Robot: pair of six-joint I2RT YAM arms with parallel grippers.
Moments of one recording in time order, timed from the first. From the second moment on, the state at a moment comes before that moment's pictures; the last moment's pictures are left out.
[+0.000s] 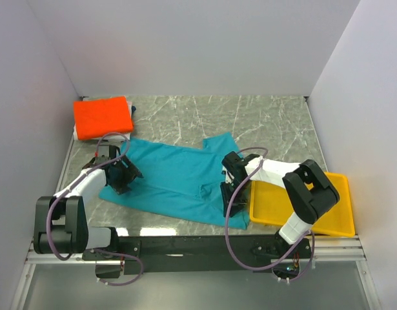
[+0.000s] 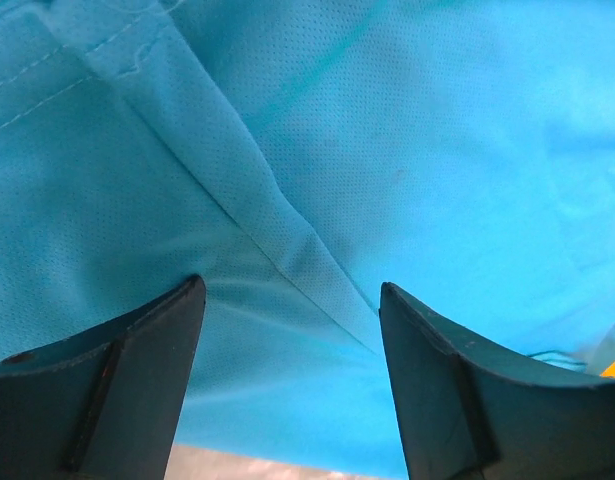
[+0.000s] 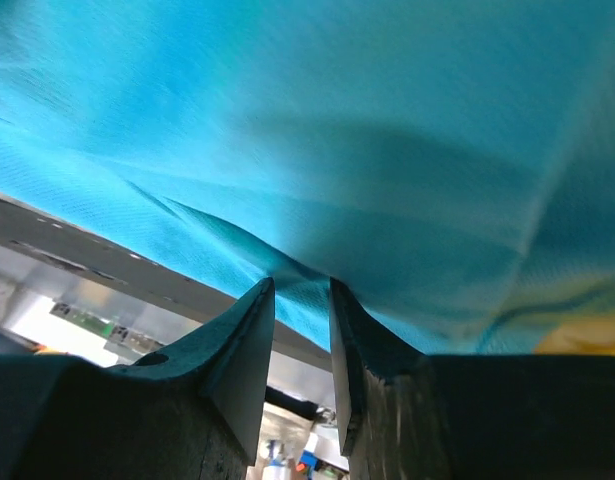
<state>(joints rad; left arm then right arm) 0.01 1.32 0.63 -0.39 0.16 -0.77 0.60 1.64 0.84 -0.77 -0.41 0.48</state>
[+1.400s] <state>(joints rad) 0.01 1.03 0.45 -0.47 0.06 -1.03 0.60 1.68 0.90 -0.80 -0.37 0.44</state>
